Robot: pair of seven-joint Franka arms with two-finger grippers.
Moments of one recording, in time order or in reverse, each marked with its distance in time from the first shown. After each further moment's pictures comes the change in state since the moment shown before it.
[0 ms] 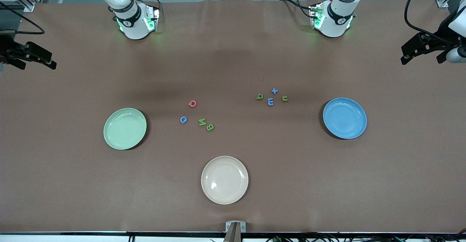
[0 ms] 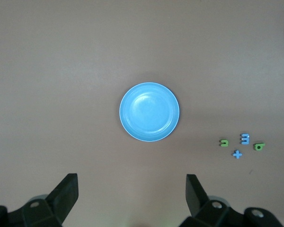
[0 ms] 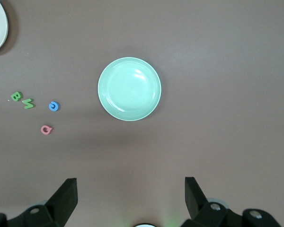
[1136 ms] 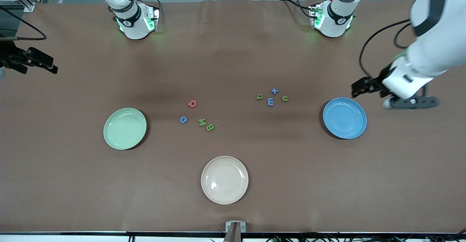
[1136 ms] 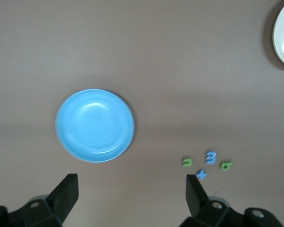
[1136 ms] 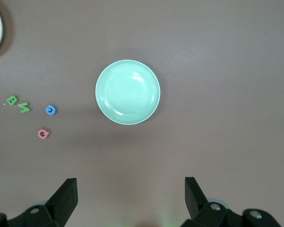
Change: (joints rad) left arm -0.019 0.185 -0.140 -0.151 -0.083 0.295 -0.203; right arm -0.003 0.051 -0.004 0.003 -0.001 0.031 0.002
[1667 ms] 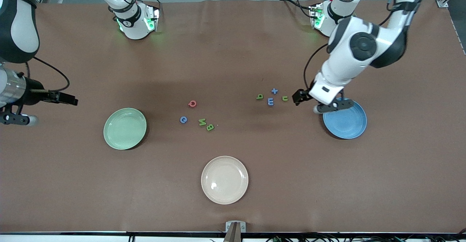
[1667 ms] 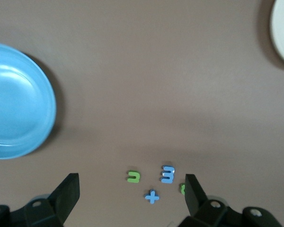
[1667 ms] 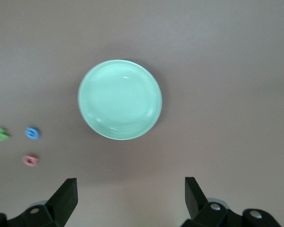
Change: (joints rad) left arm -0.120 0.041 -0.122 -0.362 0.020 0.473 -0.365; right arm -0.006 0.212 -0.003 -0.008 0.050 0.114 0.165
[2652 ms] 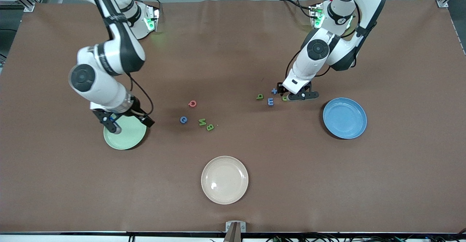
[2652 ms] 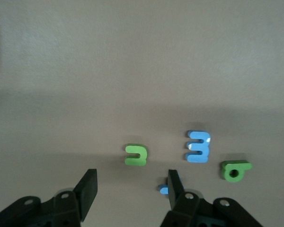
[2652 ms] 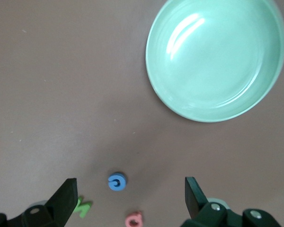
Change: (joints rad) left arm -0.102 0.133 -0.002 -0.289 0.127 0.359 -0.091; right arm 0.371 0.106 0.022 -0.356 0.029 0.632 0.914
